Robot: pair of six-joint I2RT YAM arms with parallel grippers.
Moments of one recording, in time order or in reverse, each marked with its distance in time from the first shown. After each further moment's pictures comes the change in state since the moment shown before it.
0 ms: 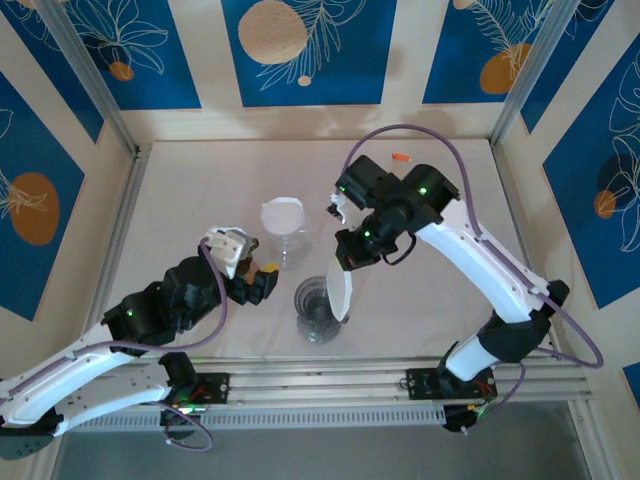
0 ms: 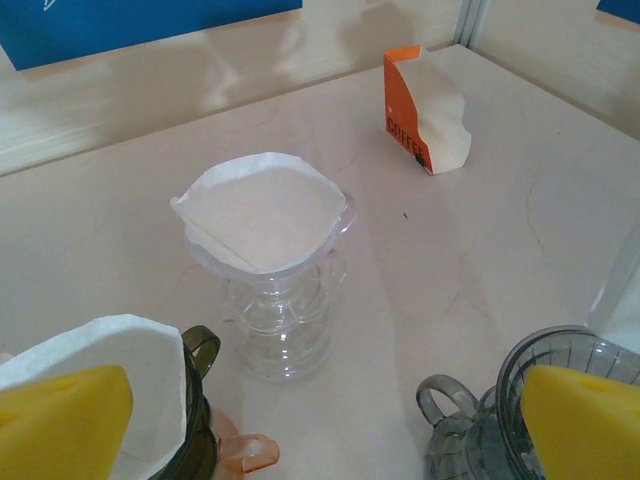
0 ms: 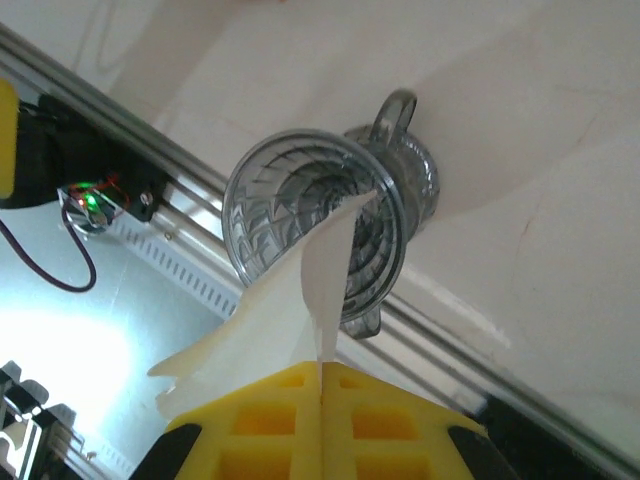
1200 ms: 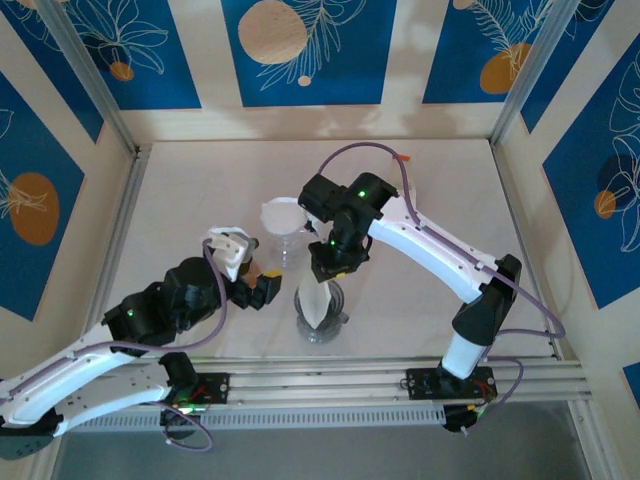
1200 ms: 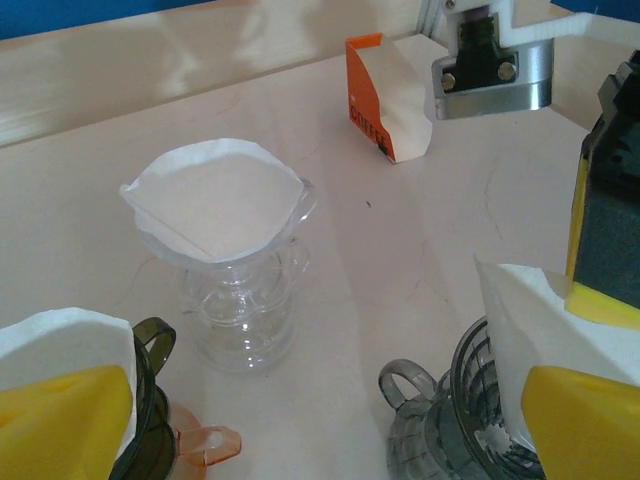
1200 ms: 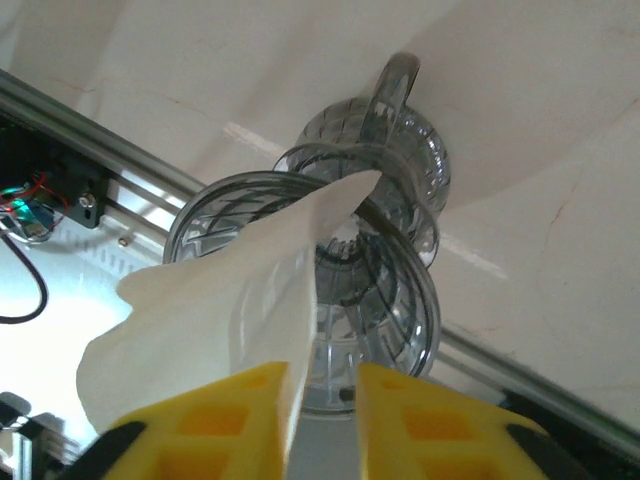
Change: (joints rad) left arm 0.000 0.001 -0.004 -0.003 0.080 -0.021; right arm 0.045 0.151 -0.096 0.086 0.019 0.077
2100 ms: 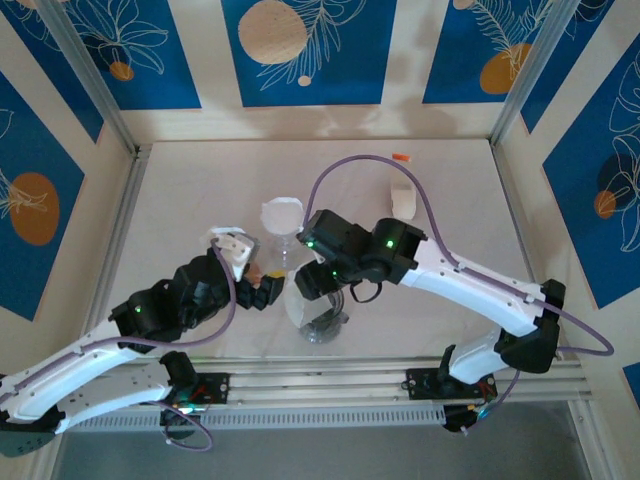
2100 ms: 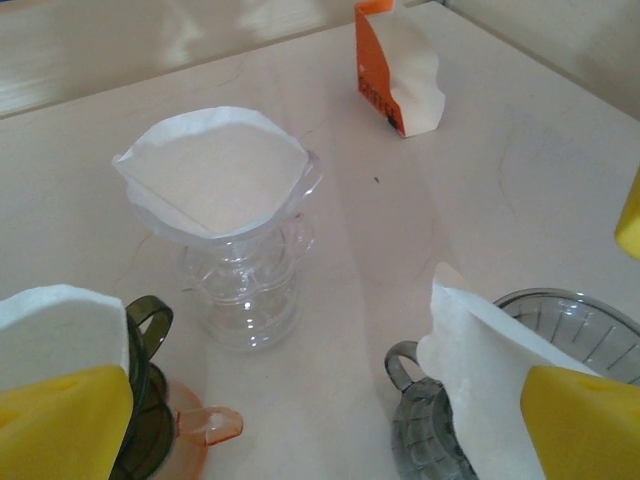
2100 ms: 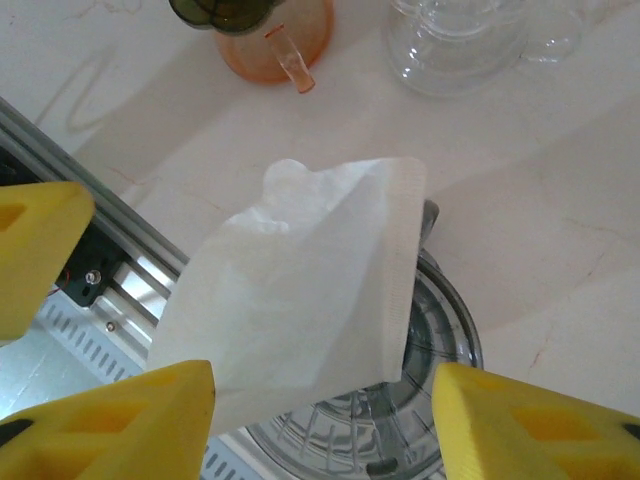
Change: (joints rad) left arm 0.000 0.034 0.001 -0.029 -0.015 -0.022; right arm 0.216 -0.261 -0.266 0.371 0.299 0.017
